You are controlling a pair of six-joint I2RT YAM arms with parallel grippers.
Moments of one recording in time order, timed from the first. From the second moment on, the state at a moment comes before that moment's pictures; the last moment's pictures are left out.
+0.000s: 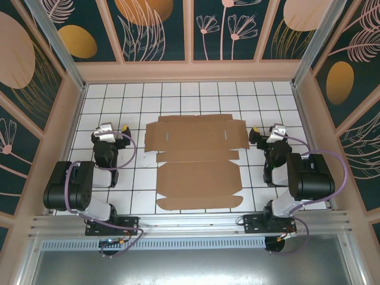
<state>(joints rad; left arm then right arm) 0.00 1.52 0.24 1.16 -0.11 -0.08 -0.04 1.57 0.21 1.21 -0.03 0.12</state>
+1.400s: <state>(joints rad) 0.00 1.50 0.24 1.14 -0.10 -0.08 -0.03 1.57 0.20 1.23 -0.05 0.11</state>
